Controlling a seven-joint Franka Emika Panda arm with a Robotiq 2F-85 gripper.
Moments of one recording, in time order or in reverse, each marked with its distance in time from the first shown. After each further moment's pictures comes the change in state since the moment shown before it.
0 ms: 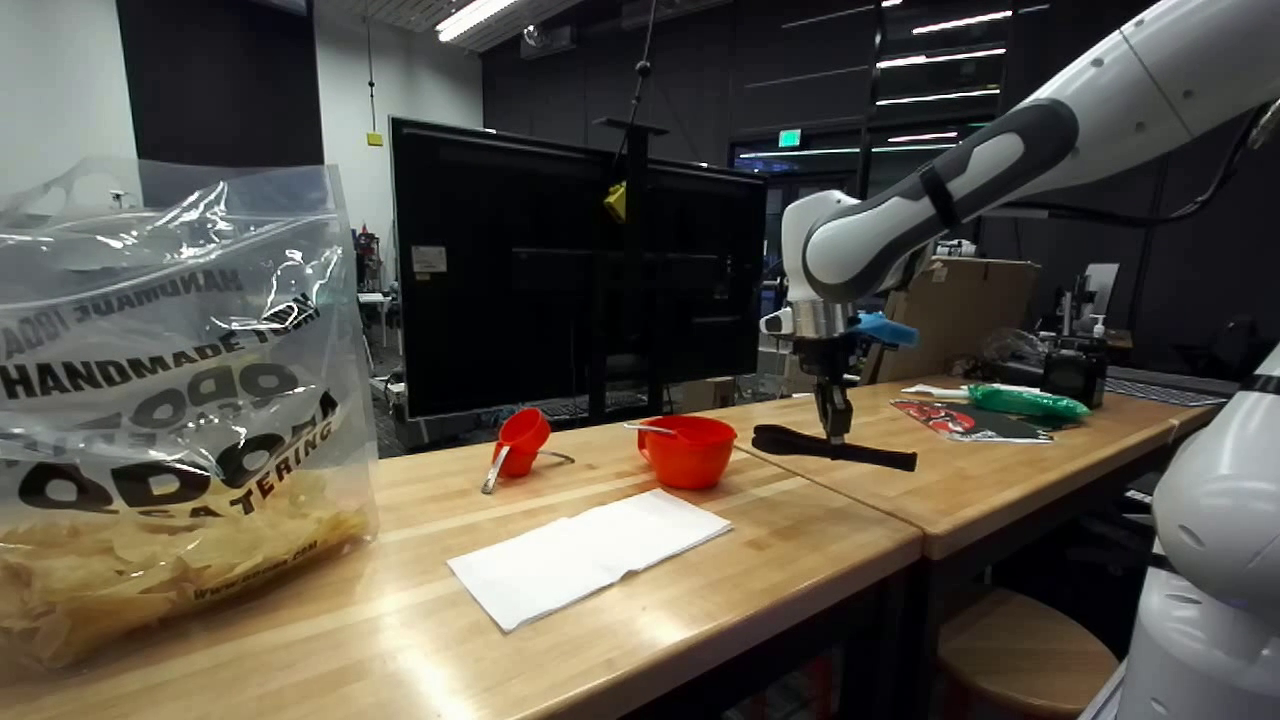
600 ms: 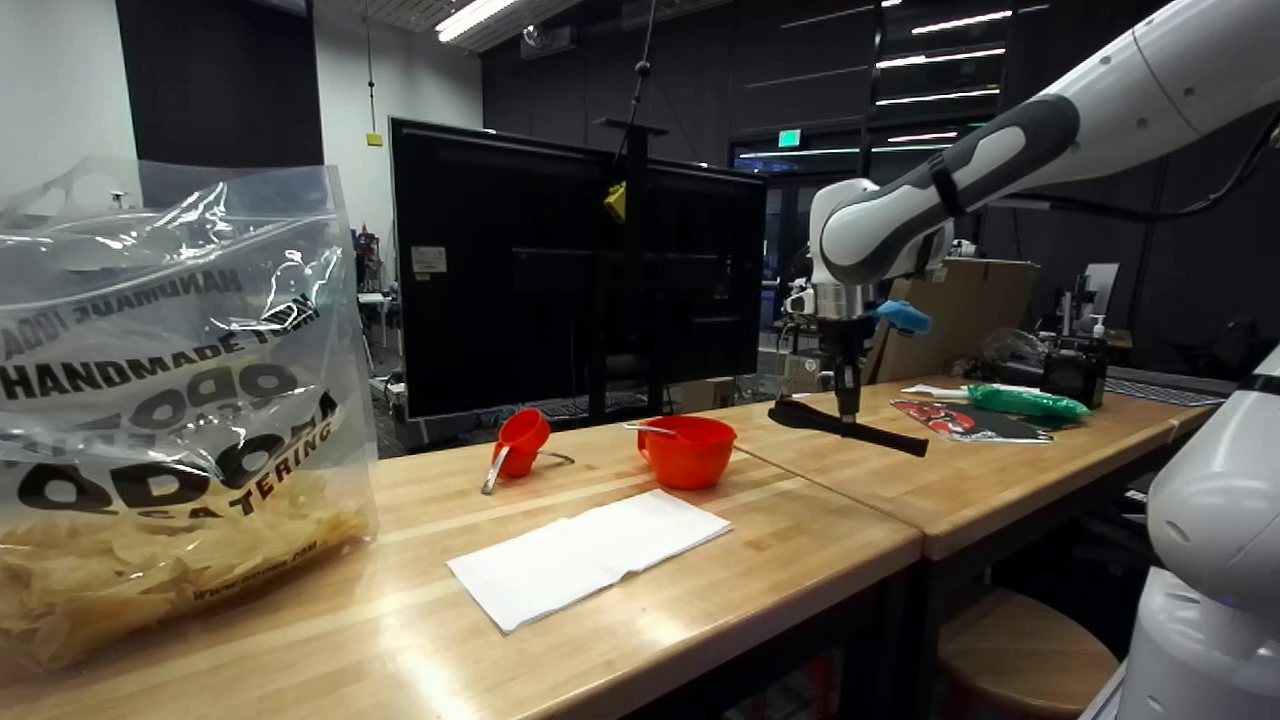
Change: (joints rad) arm -0.053 -0.002 -0.078 0.048 0.002 0.012 0.042
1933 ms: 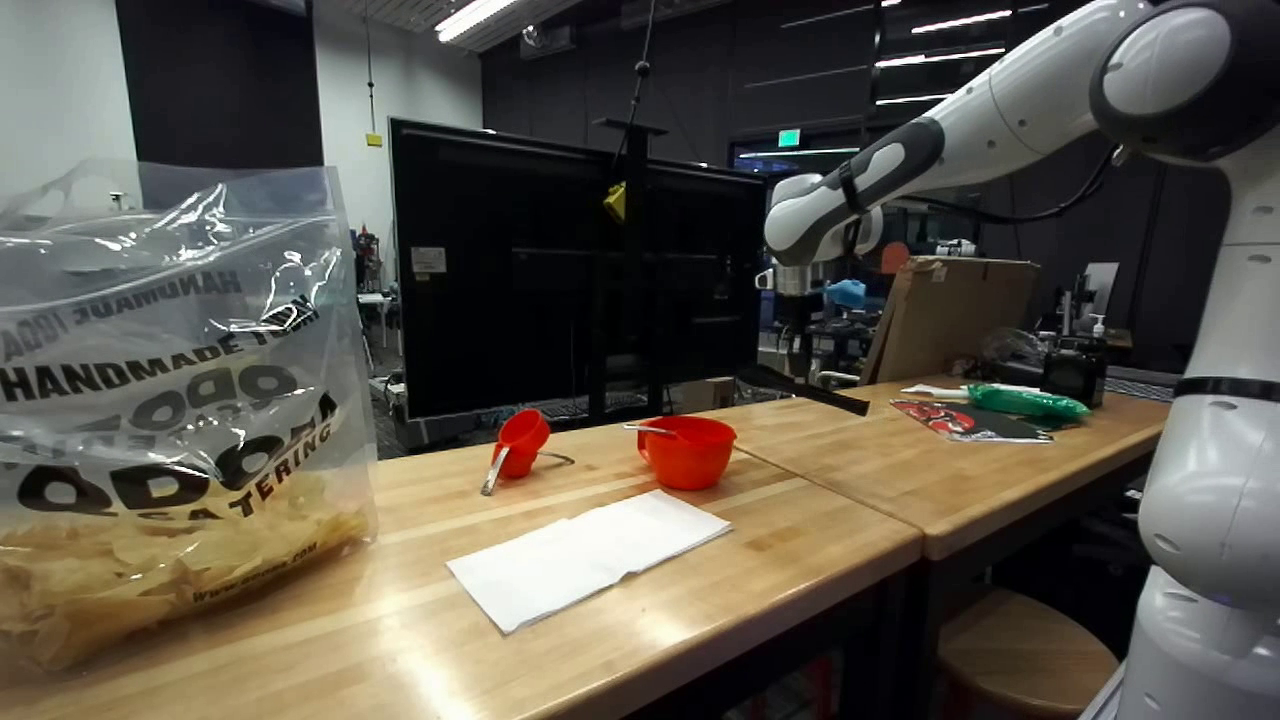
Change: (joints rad) arm -0.042 0.358 -0.032 0.426 0.028 -0.013 0.017
